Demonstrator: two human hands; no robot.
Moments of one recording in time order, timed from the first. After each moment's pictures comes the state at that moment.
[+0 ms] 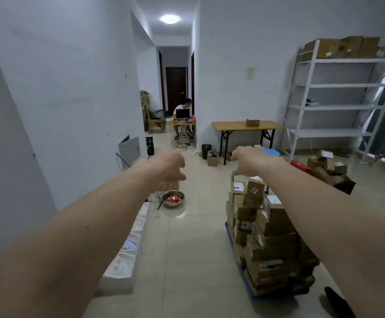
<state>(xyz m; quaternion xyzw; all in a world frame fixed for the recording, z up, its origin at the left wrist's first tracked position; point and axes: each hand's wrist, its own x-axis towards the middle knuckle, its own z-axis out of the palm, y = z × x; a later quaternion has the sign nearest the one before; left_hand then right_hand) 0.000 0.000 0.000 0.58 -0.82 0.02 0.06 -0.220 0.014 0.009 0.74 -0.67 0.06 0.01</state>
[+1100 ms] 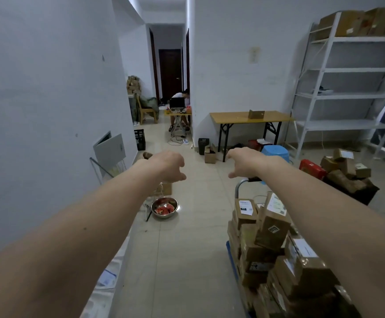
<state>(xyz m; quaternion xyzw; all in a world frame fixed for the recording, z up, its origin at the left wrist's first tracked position) -0.060 -0.379 -0.022 0.59 -0.81 -0.01 0.02 -0.273 -0.363 -0.013 0.75 -0.66 0.03 -0.04</state>
